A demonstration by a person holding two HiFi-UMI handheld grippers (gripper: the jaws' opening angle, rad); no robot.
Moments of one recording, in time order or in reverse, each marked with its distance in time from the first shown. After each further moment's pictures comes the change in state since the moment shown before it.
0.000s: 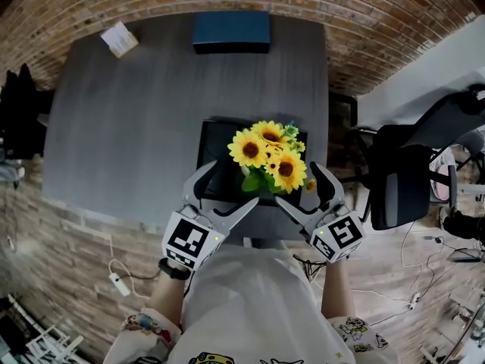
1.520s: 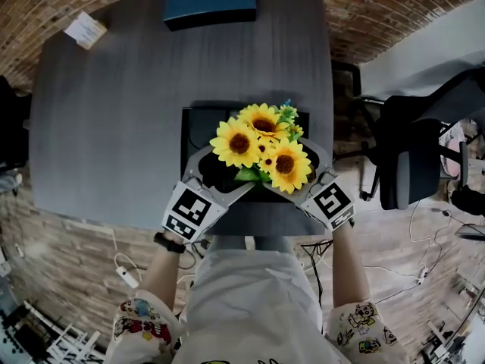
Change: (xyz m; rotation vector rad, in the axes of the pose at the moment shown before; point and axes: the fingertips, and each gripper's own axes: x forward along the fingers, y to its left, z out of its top) left arm 0.072 0.017 -0.096 0.026 0.206 -0.176; right arm 0.063 -0.019 -0.081 -0.148 0.175 0.180
